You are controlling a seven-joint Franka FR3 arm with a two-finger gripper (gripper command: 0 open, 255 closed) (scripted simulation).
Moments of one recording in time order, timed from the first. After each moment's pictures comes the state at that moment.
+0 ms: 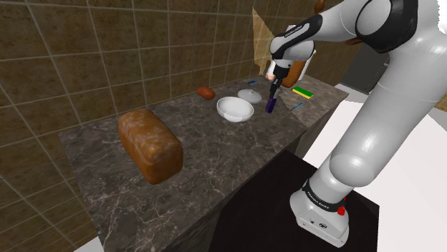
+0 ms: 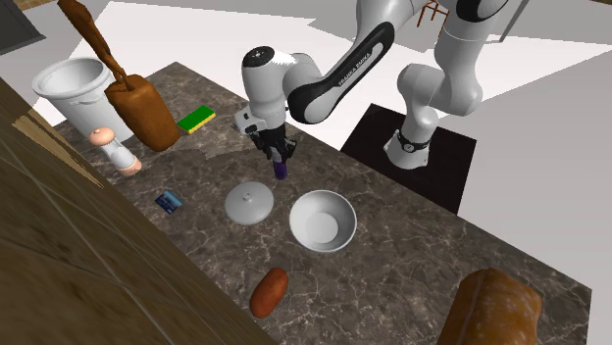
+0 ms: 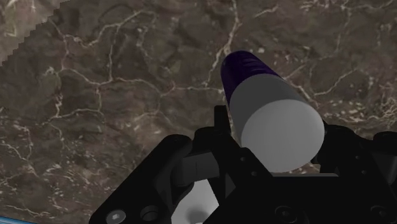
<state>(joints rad) -0.11 0.08 -0.61 -2.15 0.05 2.19 -0.91</state>
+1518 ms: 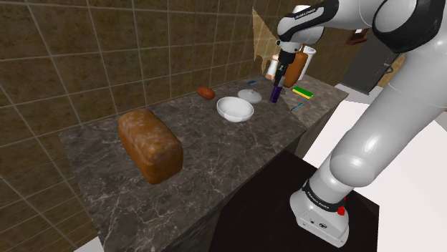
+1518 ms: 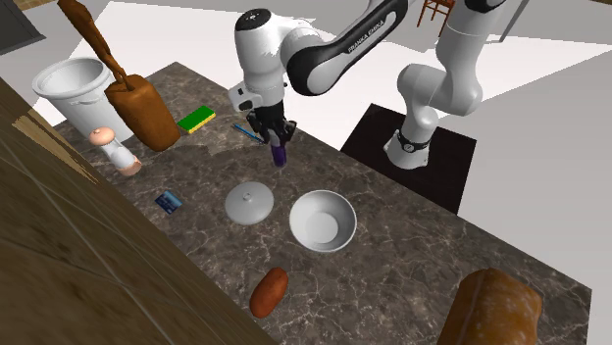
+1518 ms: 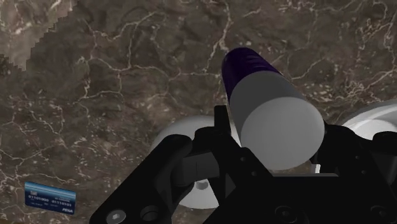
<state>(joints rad) -0.10 -0.02 -0.60 -2.05 -0.01 2.01 -0.86</state>
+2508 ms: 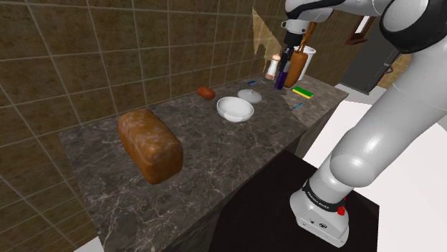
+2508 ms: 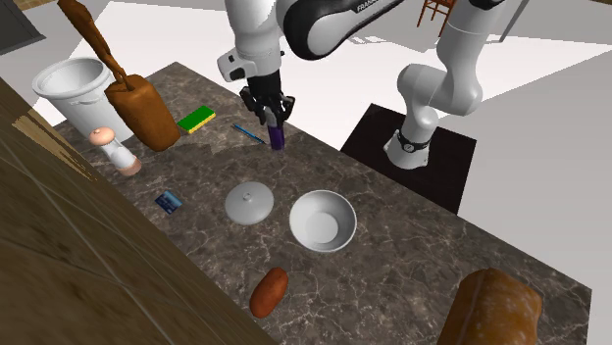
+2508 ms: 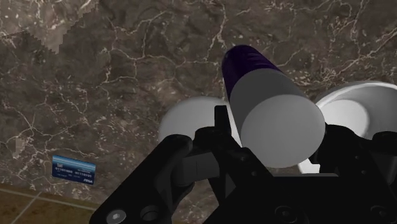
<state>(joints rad) -0.09 -0.06 -0.60 -1.88 -0.04 1.81 -0.85</state>
